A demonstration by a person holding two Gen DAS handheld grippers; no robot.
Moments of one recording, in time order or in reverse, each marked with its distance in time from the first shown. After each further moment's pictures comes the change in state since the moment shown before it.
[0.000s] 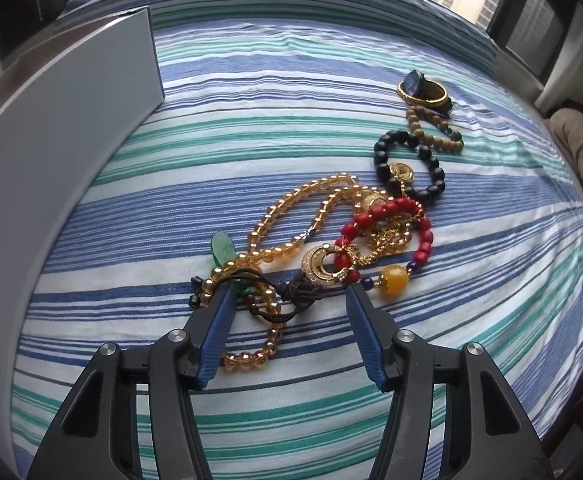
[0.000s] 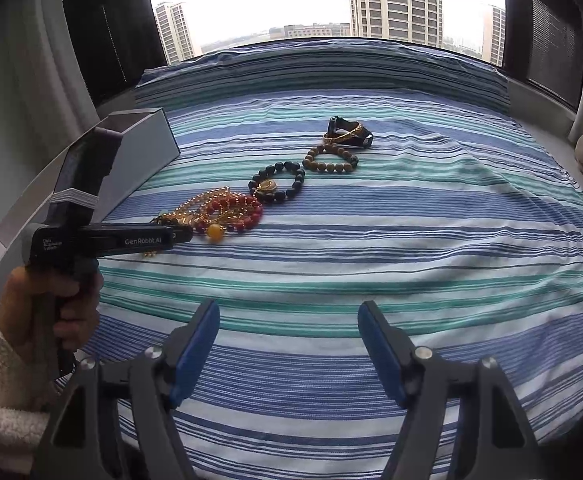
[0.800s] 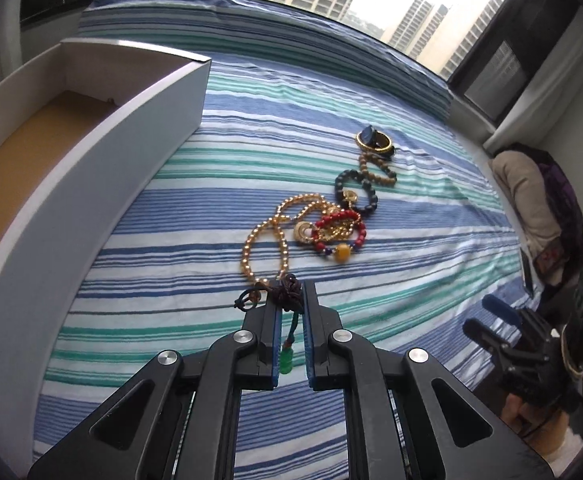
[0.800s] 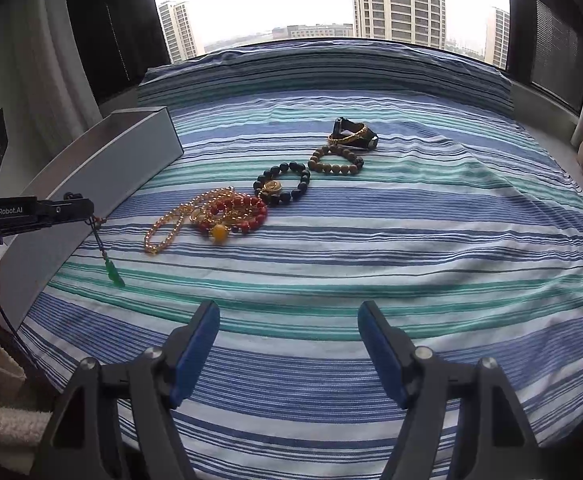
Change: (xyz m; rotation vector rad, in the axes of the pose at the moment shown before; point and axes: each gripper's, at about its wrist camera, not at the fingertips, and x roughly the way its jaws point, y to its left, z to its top) left arm -0.115 0.062 -0.039 -0.076 -0.061 -0.199; right arm 0.001 0.006 0.003 -0.012 0.000 0.004
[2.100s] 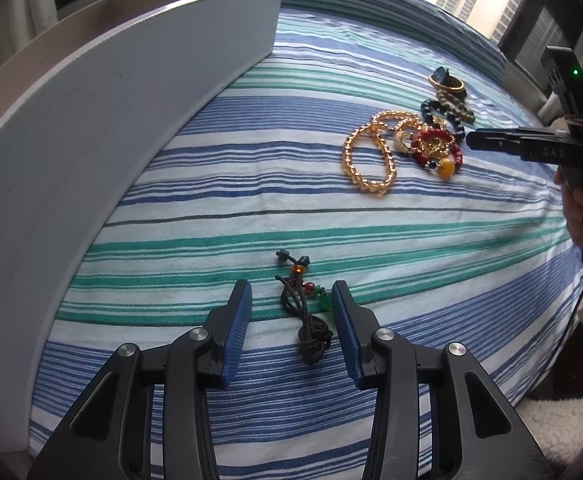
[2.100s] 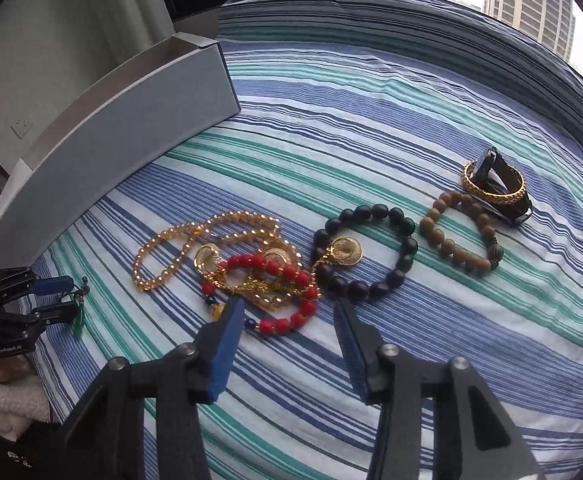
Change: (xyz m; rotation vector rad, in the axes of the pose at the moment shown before) left arm 0.042 0.039 -0.061 0.001 0.058 0.191; right arm 0.145 0.028 0.109 -0.321 0.238 0.242
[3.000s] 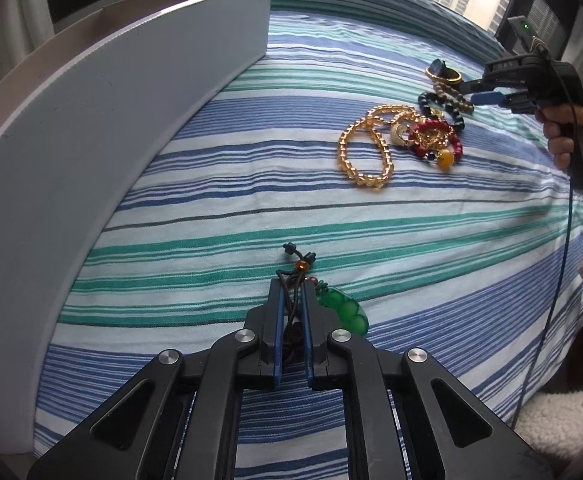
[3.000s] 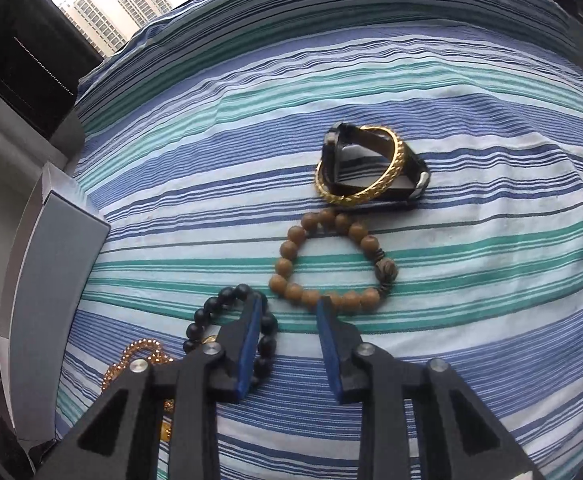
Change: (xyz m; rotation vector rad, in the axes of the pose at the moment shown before) left arm 0.003 -0.009 -0.003 0.040 -0.011 0.038; right arm 0.005 -0.128 0.032 0.524 -0.032 -0.083
